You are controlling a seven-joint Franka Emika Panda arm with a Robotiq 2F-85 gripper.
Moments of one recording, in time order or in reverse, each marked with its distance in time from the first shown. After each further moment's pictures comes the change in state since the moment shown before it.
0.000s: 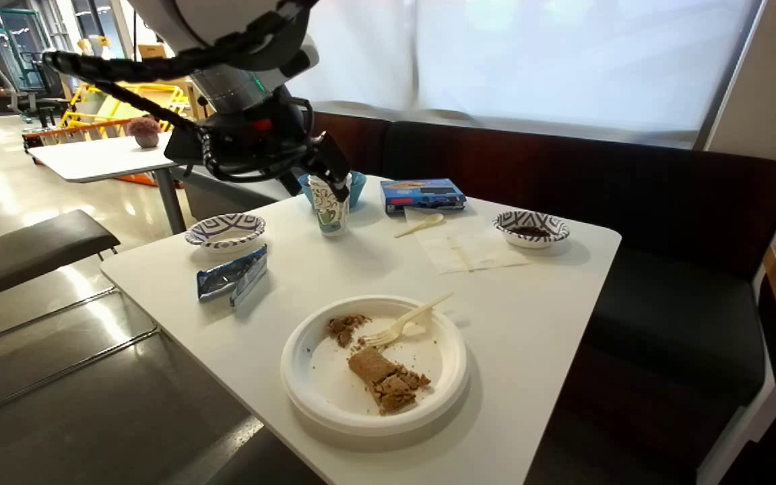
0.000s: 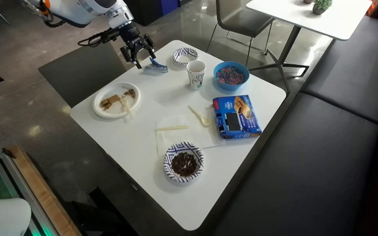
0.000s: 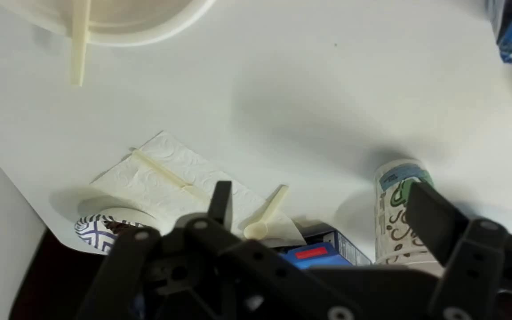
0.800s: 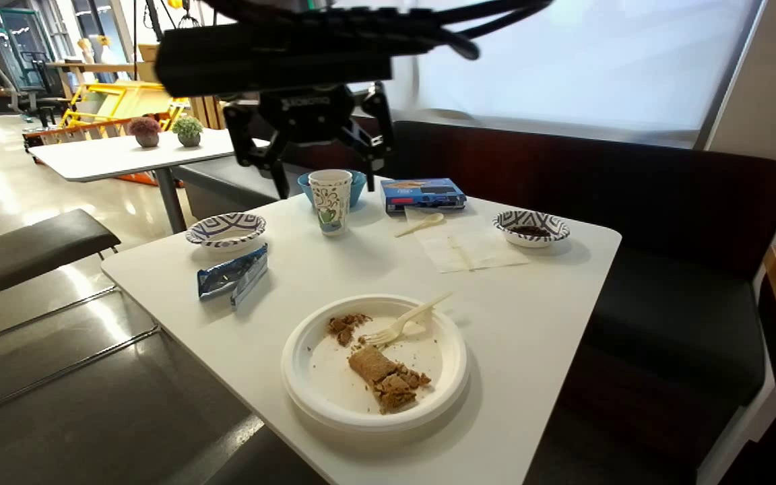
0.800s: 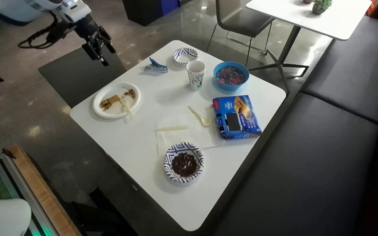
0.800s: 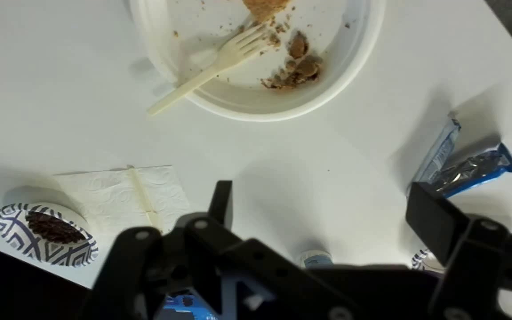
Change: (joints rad) arm -0.074 -0.441 0.234 -0.574 -0.098 0.311 -0.305
